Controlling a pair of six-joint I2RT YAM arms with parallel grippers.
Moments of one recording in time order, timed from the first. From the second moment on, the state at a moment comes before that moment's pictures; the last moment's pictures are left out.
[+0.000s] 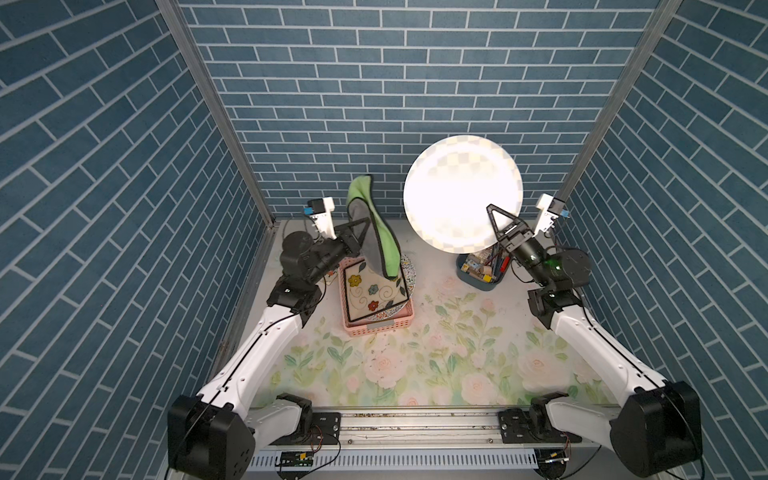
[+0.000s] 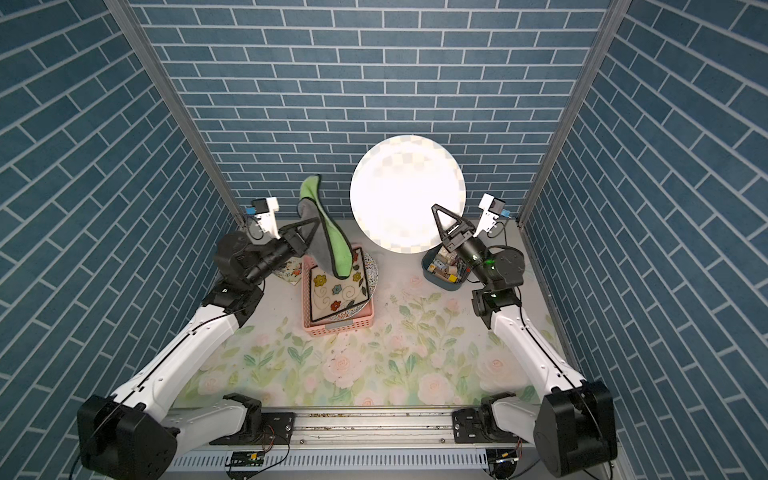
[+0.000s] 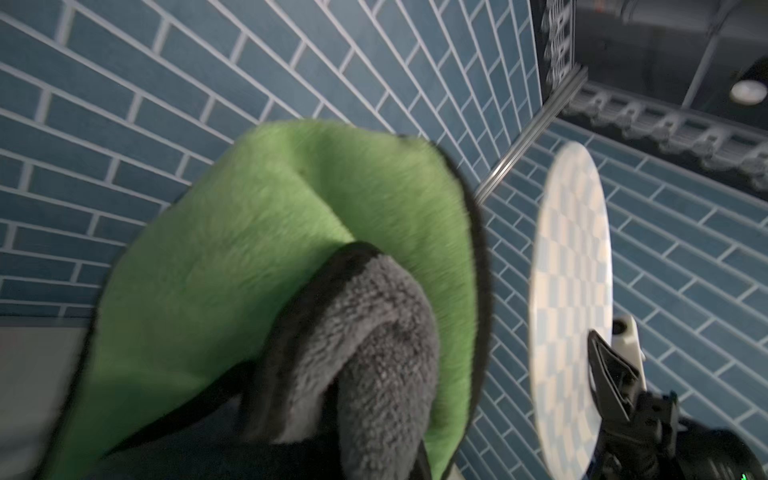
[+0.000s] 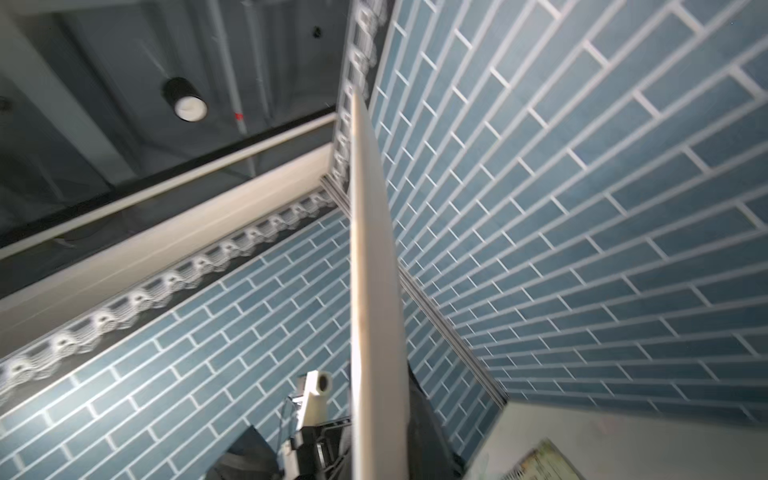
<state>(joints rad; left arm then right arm) -0.23 1.16 0.95 0.40 0.47 -0.81 0.28 1.16 0.86 0.95 -0.53 1.10</state>
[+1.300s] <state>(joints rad) -0.43 1.47 1.15 1.53 0.51 -1.82 0.48 1.53 1.12 1.51 -0.68 1.59</state>
